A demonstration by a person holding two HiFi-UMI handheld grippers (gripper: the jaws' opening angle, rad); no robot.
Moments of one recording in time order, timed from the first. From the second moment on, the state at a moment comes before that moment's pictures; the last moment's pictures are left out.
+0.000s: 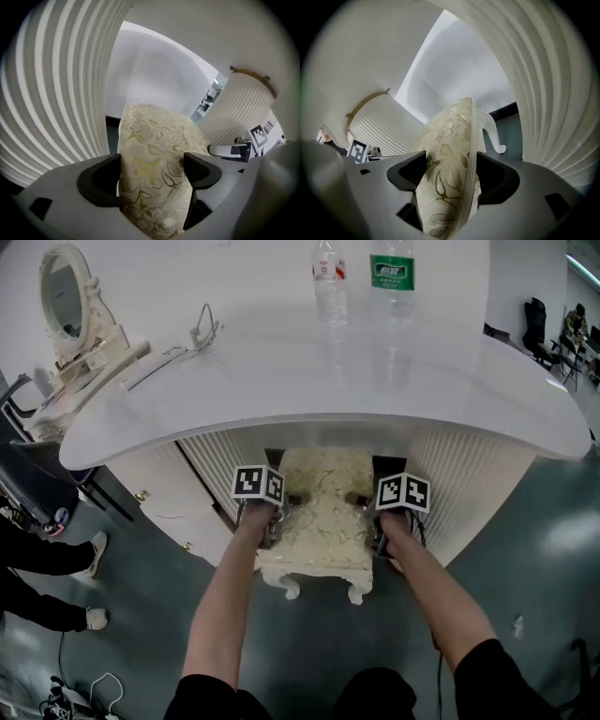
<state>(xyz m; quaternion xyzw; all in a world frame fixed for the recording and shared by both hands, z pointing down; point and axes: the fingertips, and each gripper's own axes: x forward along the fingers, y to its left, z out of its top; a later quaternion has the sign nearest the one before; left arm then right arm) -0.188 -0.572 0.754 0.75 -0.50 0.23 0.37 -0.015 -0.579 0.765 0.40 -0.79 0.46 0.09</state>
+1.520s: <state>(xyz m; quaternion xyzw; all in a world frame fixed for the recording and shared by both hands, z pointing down) -0.210 -0.344 0.646 0.77 -0.62 0.02 0.10 -0.145 -0.343 0.625 0.43 -0.90 0.07 0.08</state>
